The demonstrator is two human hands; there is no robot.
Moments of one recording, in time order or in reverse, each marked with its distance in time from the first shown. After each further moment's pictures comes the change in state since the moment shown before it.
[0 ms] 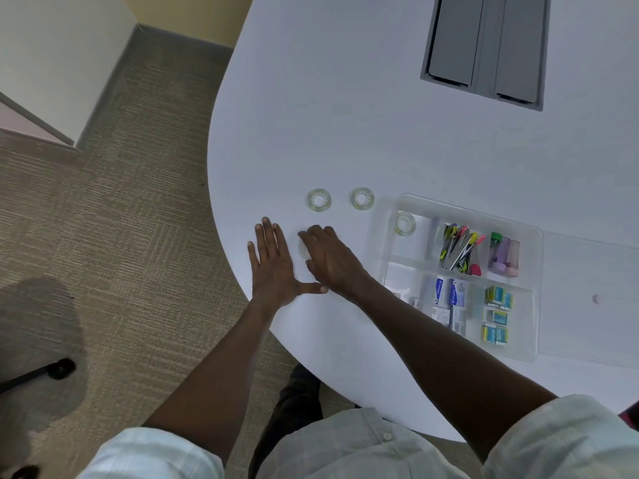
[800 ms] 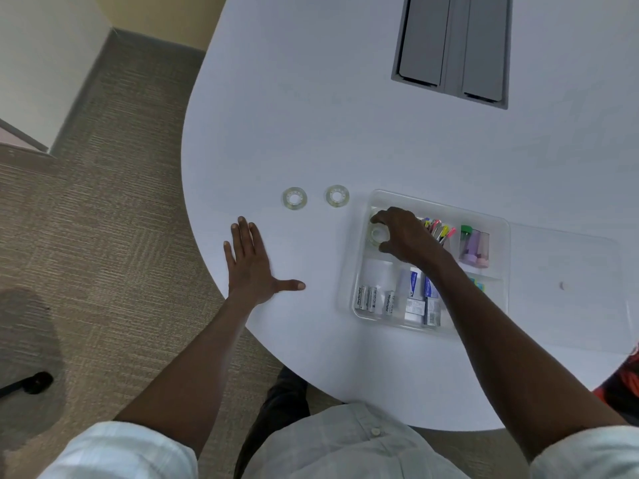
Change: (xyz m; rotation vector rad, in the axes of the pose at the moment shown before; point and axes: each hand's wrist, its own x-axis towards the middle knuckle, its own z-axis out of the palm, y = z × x) left_hand -0.002 0.006 -0.005 -0.029 -0.028 -0.027; right_hand -0.054 0.128 -0.093 0.009 -0.142 0.354
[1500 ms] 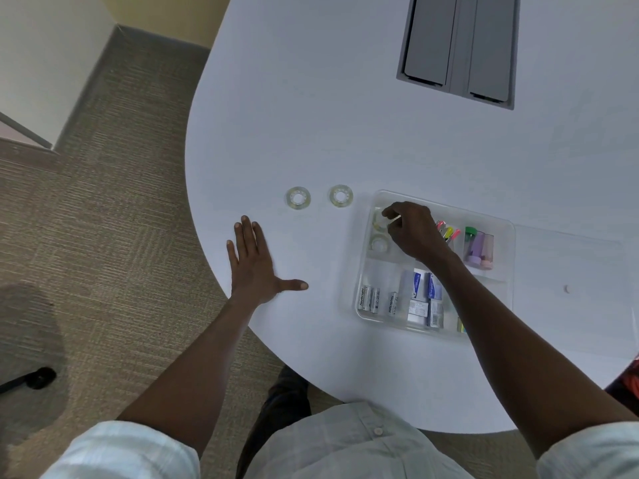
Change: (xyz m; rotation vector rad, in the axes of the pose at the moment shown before) left_hand -0.001 0.000 0.000 -0.003 0.008 0.004; right_hand 0.005 0.001 -0.005 0.178 0.227 0.109
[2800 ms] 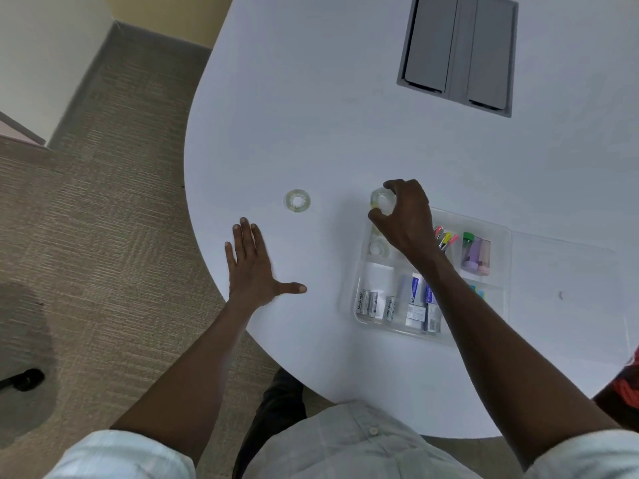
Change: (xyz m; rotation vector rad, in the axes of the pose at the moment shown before) left_hand 0.000 -0.001 0.000 -0.016 0.012 0.004; right_hand 0.006 -0.042 -0.006 0.056 0.250 0.023
